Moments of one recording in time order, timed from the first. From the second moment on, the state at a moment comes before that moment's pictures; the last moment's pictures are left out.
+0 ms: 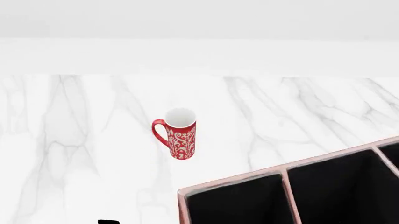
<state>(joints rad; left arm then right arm) 0.53 -0.11 -1.09 0.79 -0.63 -0.45 -0.39 1.18 0.40 -0.84 -0.94 1.16 1.39 -0.03</state>
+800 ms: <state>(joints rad) 0.53 -0.11 -1.06 0.76 -0.61 -0.43 -0.38 1.06 0.43 -1.13 -0.64 0.75 0.99 -0.26</state>
